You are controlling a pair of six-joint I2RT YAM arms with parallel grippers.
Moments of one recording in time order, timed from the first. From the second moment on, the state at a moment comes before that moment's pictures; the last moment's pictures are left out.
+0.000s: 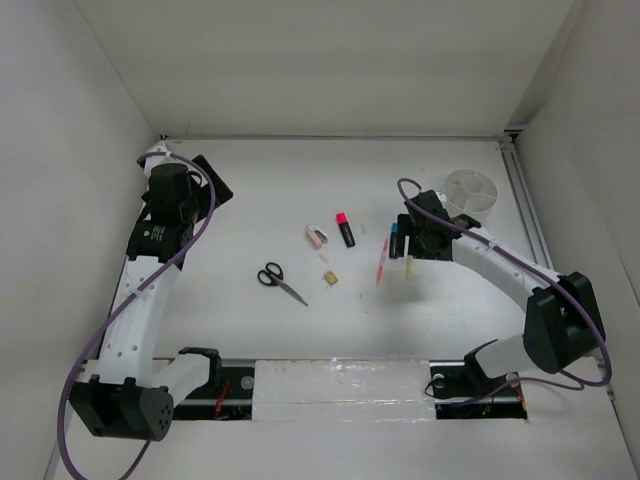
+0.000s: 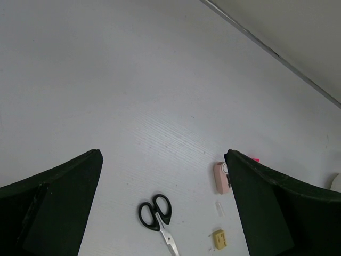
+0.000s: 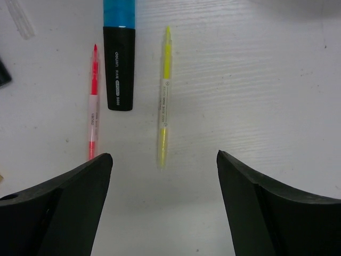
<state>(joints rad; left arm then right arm) -0.09 1.05 1.13 -0.58 -0.20 -0.58 0.46 1.42 1.00 -0.62 0.31 0.49</state>
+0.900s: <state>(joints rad) -0.11 1.03 1.13 -0.58 -0.19 -0.58 0.42 1.64 0.97 -0.60 0.21 0.46</state>
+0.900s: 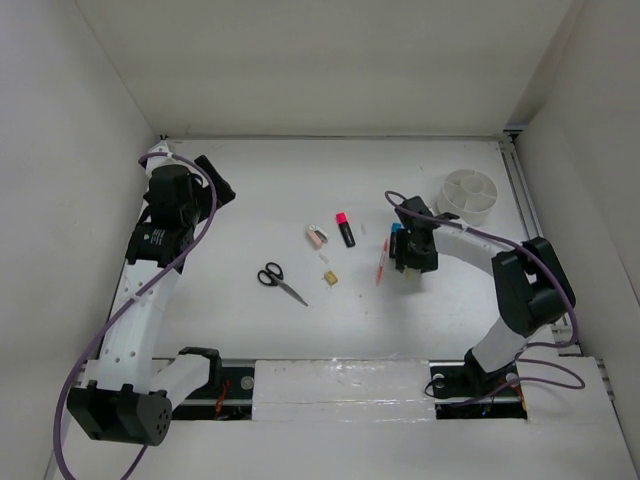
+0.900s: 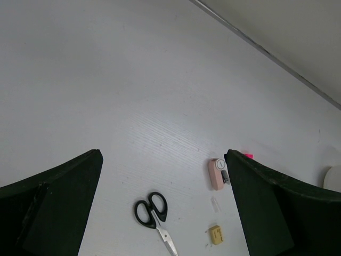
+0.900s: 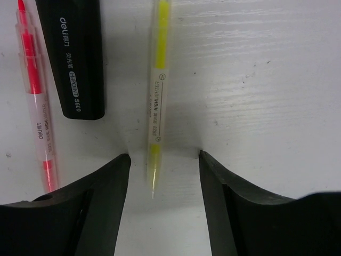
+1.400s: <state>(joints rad) -0.12 1.03 1.13 -0.58 -0.20 -0.58 0.42 1.70 1.02 -0.60 0.18 0.47</state>
